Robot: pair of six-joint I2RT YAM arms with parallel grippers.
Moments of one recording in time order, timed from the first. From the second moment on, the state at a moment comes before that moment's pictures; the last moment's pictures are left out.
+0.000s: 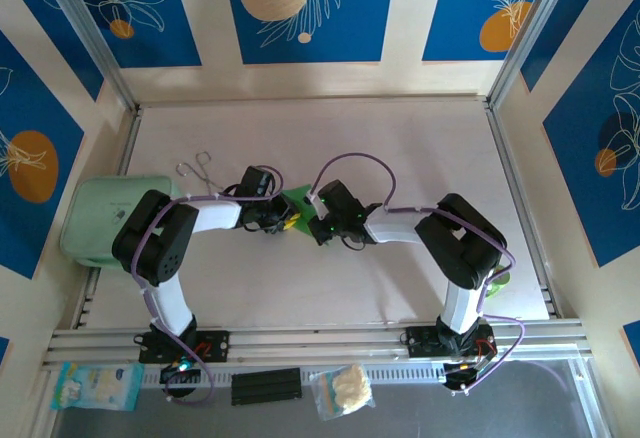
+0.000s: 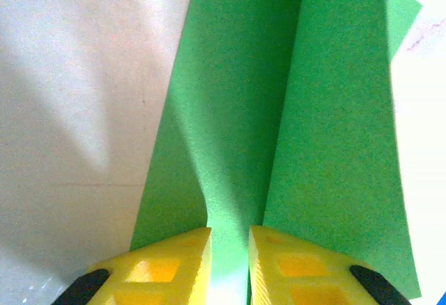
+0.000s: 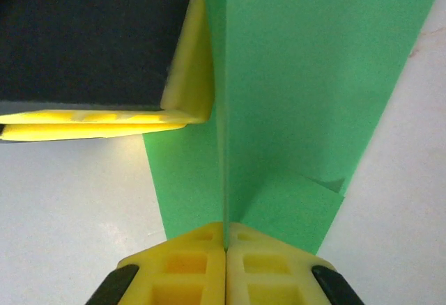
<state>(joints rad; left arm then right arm) -0.47 1.80 0.87 -0.02 0.45 -1.20 0.76 1.80 0.89 0.02 -0.14 0.17</state>
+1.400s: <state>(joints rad) -0.49 1.81 0.84 0.16 0.48 -1.14 0.49 1.94 0.89 0.14 -0.76 0.45</state>
